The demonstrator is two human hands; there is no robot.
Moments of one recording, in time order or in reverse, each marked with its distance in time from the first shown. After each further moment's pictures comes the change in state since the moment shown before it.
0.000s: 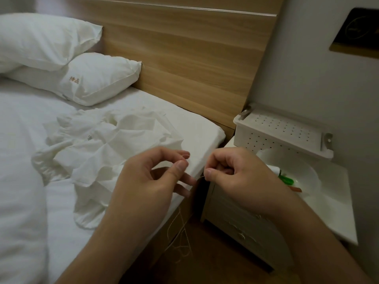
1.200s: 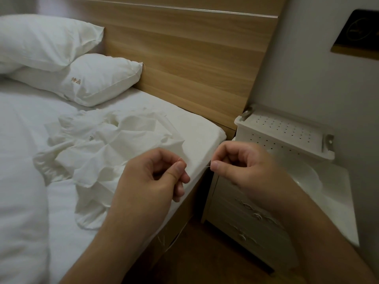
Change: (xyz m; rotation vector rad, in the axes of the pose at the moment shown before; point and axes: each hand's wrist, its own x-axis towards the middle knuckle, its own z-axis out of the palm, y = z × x) left_hand 0.001 -0.003 -0.002 0.075 0.018 -0.006; right_hand -0.004 0.002 -0.011 0.216 0.051 -0.017
